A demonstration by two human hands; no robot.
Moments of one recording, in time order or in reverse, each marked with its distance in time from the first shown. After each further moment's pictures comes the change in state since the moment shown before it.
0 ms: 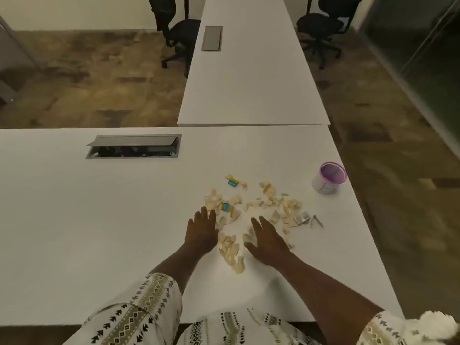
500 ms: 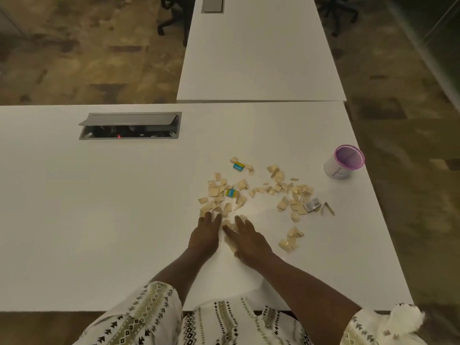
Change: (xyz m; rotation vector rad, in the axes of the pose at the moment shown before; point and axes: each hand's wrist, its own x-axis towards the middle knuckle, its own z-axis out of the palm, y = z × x) left_hand -0.015 -0.009 0.041 -0.107 -0.138 -0.030; right_hand 0.018 -0.035 0.063 -0.245 -0.139 -0.223
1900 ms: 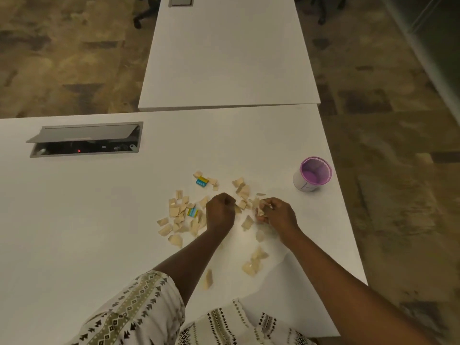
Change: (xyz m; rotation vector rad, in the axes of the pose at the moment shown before) left_hand 0.117 0.171 -0.051 -0.737 0.301 -0.247; right_hand 0.005 0.179 -0.113 1.298 0.400 0.616
